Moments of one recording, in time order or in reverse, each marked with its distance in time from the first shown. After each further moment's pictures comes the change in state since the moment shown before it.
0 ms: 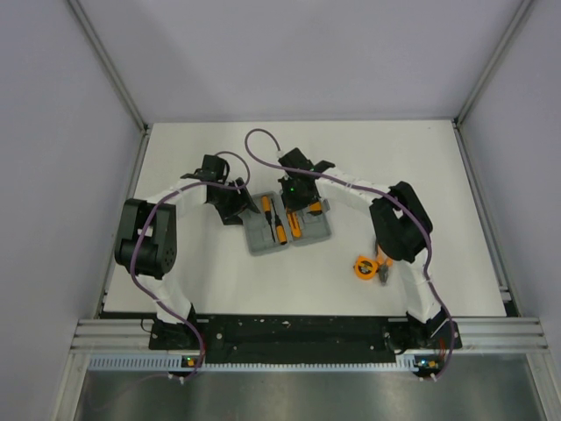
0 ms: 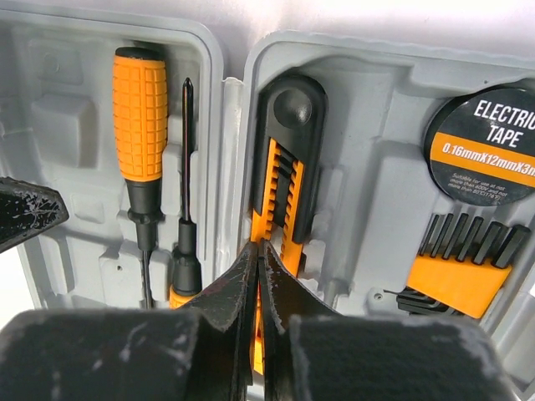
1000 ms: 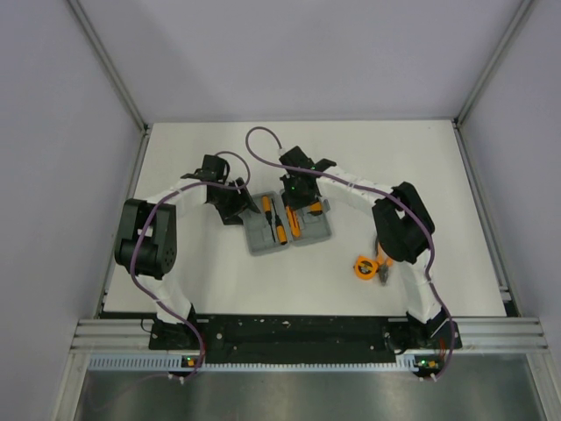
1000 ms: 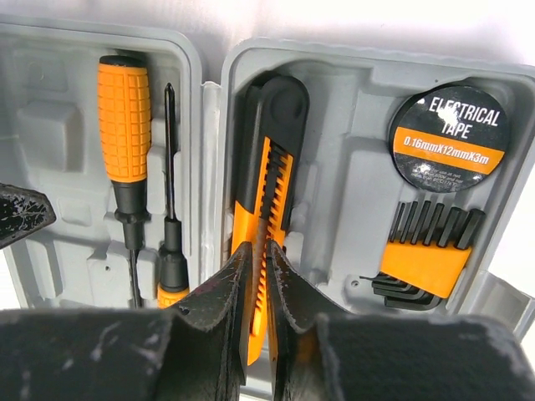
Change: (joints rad) left arm 0.000 -0.001 0.000 0.000 0.001 -0.002; right arm 0.000 -0.020 0.006 -0.025 0.060 -0.005
